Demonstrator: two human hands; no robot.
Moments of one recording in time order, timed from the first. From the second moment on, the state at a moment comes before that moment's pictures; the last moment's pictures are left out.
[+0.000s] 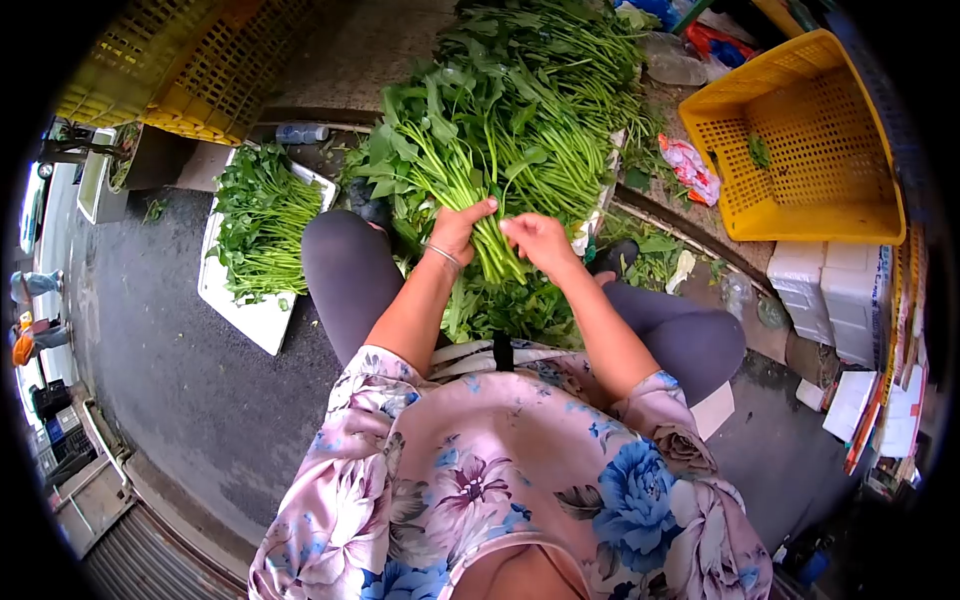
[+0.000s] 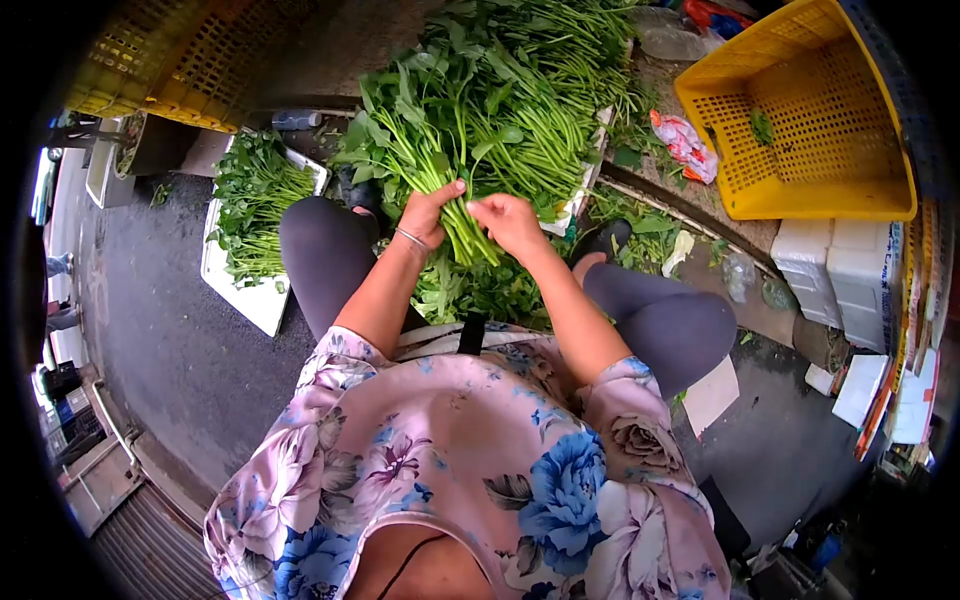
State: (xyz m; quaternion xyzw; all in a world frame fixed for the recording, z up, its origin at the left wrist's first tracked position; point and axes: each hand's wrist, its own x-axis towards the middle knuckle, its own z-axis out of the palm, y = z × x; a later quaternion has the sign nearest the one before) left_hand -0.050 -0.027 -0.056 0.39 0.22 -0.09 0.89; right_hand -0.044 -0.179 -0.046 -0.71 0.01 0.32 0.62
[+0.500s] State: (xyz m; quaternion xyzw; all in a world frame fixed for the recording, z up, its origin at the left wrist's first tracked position) left_hand -0.052 -0.012 -0.057 0.36 0.23 -0.07 0.90; right_hand -0.038 -0.195 -0.039 -0.94 0.01 0.14 0.30
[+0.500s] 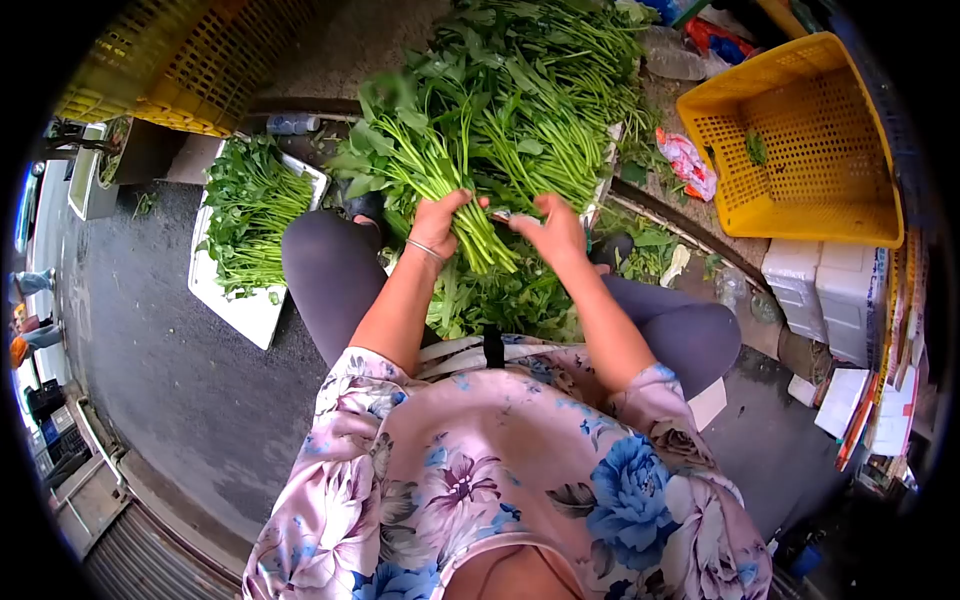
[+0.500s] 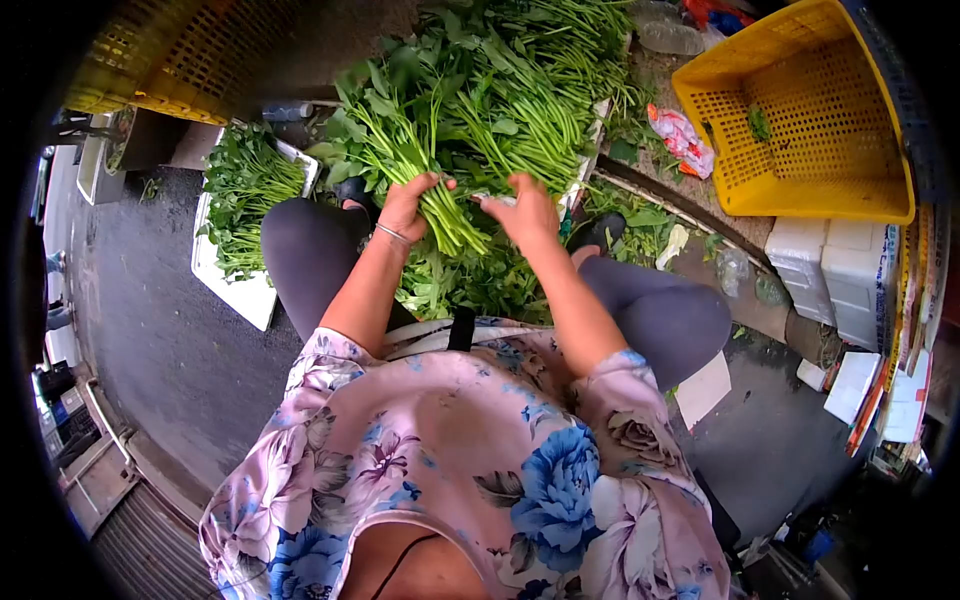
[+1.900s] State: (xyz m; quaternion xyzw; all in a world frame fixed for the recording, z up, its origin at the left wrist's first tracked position) left_hand -0.056 -0.016 -0.053 0.44 0.18 -0.06 0.88; right_hand -0.010 -0.146 -0.041 -0.85 0.01 0.11 0.51
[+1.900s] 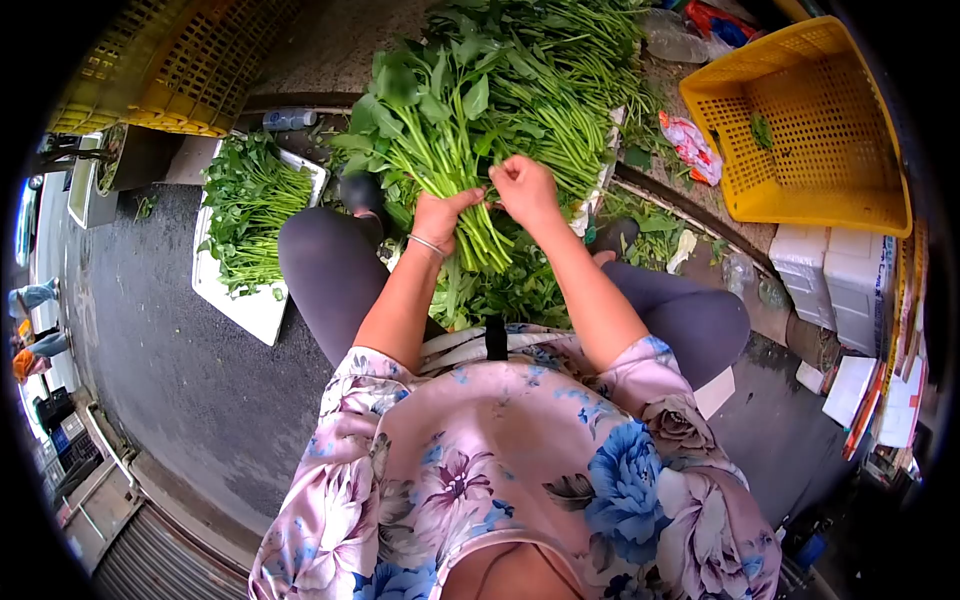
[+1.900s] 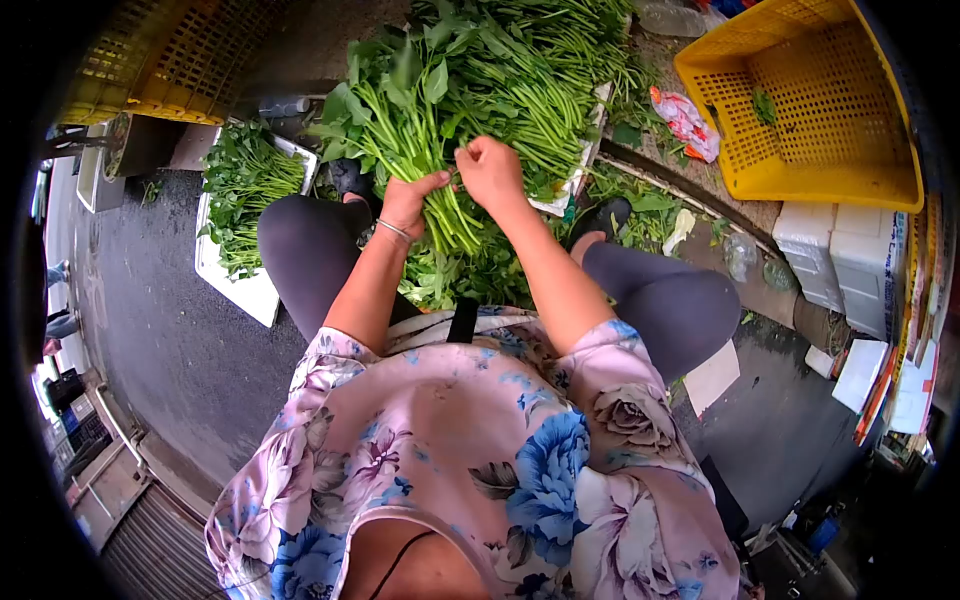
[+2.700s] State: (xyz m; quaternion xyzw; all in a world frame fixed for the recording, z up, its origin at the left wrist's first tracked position) left_hand -0.044 0.004 -0.070 0.30 0.32 -0.03 0.90; right_hand 0.001 -0.186 -0.036 -0.61 0.10 0.35 0.71
